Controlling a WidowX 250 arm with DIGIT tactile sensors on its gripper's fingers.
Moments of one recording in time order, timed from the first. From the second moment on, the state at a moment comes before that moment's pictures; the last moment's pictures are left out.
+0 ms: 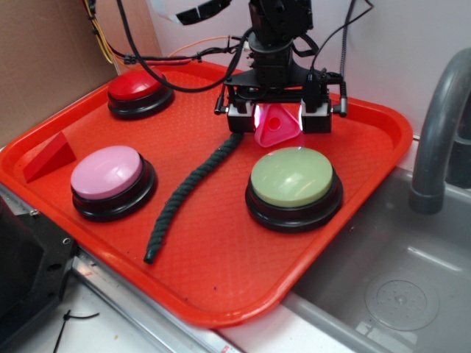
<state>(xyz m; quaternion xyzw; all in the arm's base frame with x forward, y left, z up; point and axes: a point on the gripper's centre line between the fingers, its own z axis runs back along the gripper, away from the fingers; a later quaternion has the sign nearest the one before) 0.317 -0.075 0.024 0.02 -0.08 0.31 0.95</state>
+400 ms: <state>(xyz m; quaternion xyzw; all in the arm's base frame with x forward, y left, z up) 0.318 -0.081 0.022 0.01 -0.07 0.28 0.96</state>
